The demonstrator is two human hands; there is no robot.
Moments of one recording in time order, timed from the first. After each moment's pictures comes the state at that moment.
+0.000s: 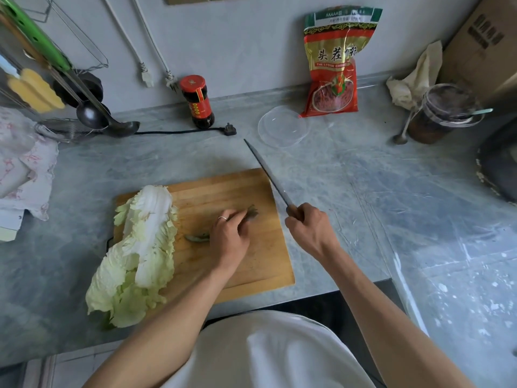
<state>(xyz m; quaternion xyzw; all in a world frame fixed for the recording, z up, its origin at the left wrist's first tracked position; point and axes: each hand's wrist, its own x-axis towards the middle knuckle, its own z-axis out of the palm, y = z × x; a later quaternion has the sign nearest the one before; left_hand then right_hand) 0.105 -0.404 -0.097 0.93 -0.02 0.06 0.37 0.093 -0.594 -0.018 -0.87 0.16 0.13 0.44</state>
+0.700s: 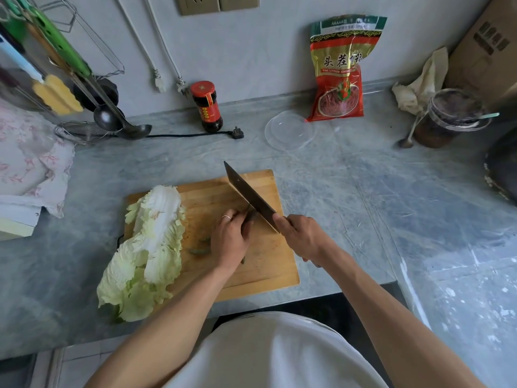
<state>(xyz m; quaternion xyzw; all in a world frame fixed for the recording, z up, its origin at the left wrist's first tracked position) 0.102 -0.395 -0.095 0.96 -0.04 0.08 0.28 0.087 -0.580 -0.002 -0.88 0.05 0.23 0.41</state>
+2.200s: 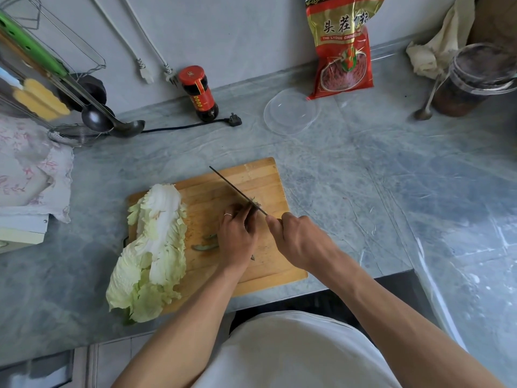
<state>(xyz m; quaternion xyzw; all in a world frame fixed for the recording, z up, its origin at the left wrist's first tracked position) 0.106 -0.401 -0.113 0.95 -0.01 0.08 0.29 0.072 -0.563 -0.001 -0.92 0.02 0.19 0.35</state>
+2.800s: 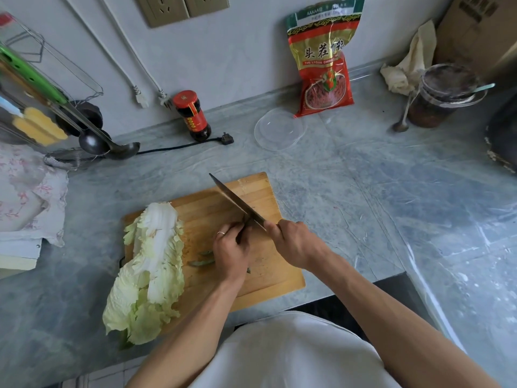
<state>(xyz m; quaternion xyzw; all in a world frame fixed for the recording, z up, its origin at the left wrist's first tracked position) 0.099 -0.400 -0.100 0.91 0.00 0.14 0.39 0.083 -0.565 -0.009 -0.89 0.05 0.22 0.39</state>
